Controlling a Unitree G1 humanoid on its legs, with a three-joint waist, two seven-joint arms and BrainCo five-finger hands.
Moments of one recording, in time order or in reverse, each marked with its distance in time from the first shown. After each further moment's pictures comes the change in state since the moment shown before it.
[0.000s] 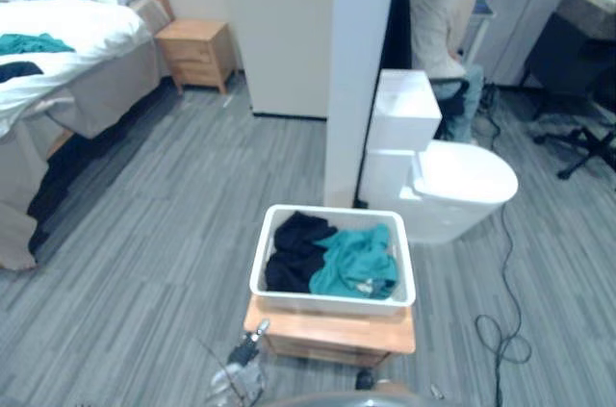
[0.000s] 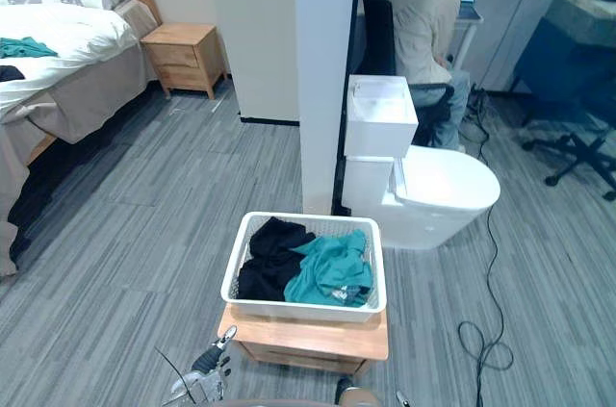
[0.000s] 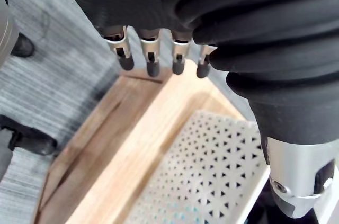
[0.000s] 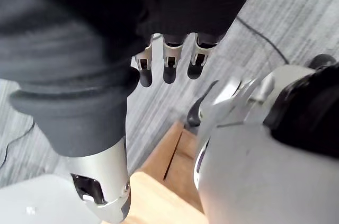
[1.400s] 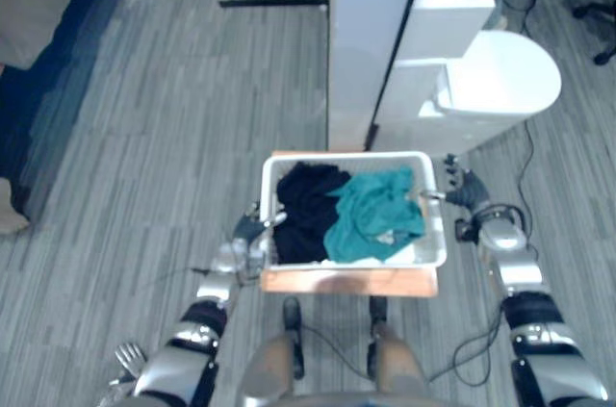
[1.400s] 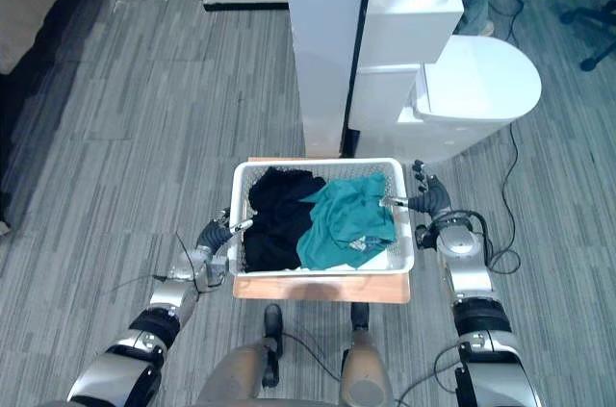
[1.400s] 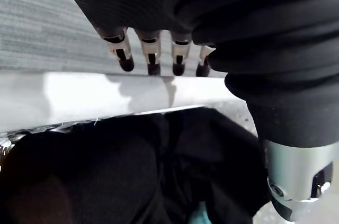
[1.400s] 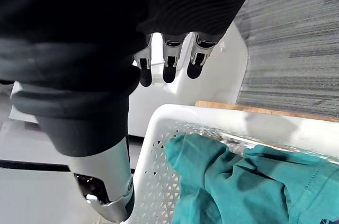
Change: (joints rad) left arm -0.443 0.181 -0.255 -0.262 0.202 0.057 0.109; right arm -0.500 -0.390 0.521 -0.750 -0.447 0.055 -0.042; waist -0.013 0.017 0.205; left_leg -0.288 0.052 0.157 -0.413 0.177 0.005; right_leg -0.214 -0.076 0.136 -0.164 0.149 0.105
